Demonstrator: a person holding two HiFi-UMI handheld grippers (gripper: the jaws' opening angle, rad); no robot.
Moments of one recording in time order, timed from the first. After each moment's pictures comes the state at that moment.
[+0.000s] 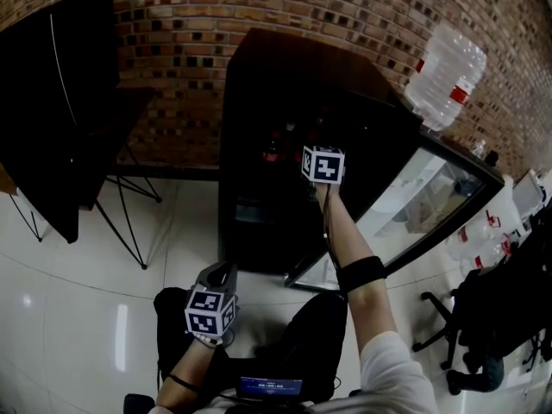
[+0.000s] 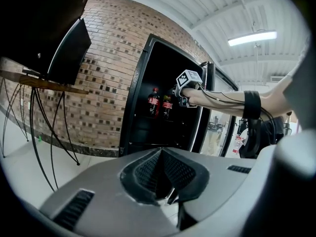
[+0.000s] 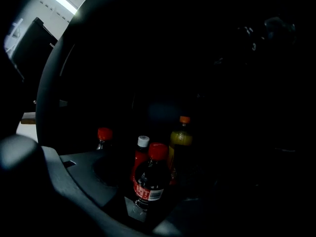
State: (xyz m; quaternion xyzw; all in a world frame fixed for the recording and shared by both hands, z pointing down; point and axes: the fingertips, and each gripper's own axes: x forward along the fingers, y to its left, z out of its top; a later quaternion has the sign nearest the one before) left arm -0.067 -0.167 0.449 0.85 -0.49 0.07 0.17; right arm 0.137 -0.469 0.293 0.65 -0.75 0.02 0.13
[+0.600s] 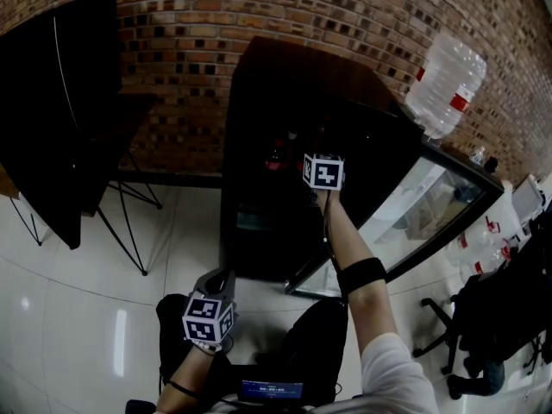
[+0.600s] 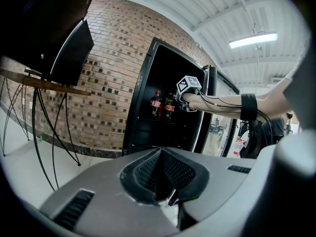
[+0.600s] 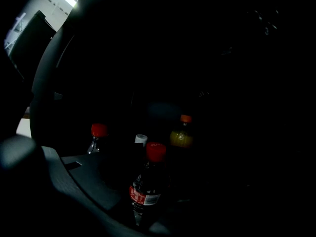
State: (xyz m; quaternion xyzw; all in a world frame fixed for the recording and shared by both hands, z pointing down) left arm -0.080 -0.167 0.443 0.85 -0.49 0.05 0.17; right arm 0.137 -0.483 0.299 0.65 -0.74 0.01 0.15
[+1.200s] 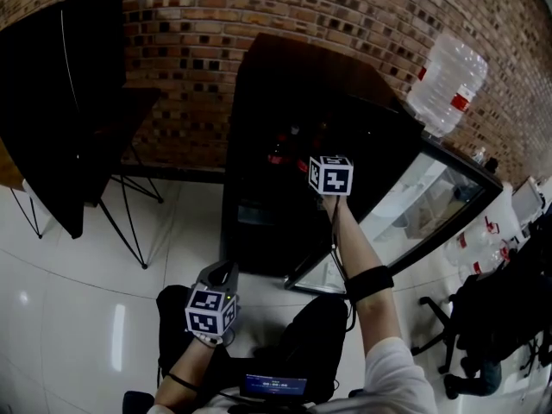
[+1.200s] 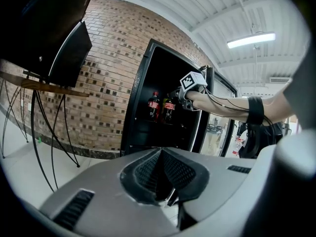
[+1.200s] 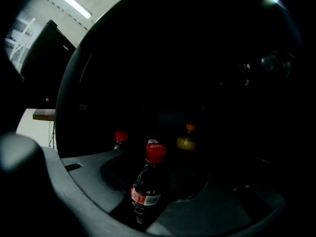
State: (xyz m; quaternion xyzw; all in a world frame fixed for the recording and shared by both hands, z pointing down) left arm -0.075 -0.162 0.436 0.85 -0.49 0.05 0.17; right arm 0.120 -0.440 0.278 0.62 -0.78 -0.01 0.14
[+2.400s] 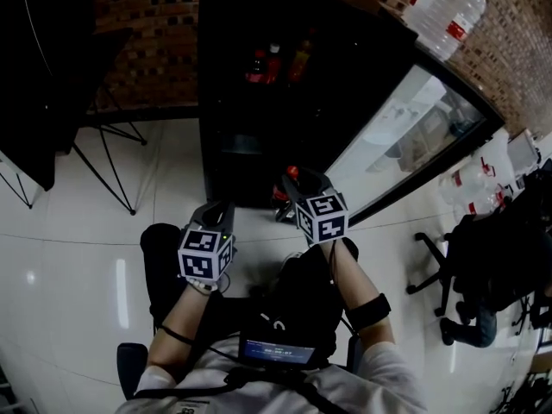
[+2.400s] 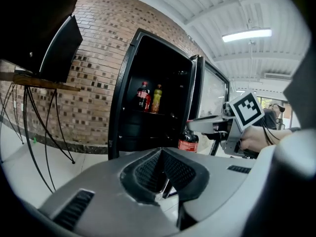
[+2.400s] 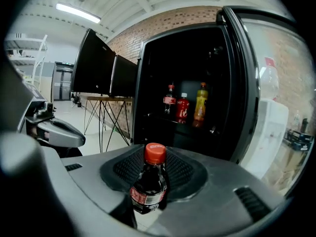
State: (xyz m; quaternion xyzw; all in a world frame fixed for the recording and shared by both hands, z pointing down) left arm -0.032 -0.143 0.468 0.87 -0.46 0.09 0.17; right arm 0.110 -0.203 0.440 0.52 -0.83 0.05 0.18
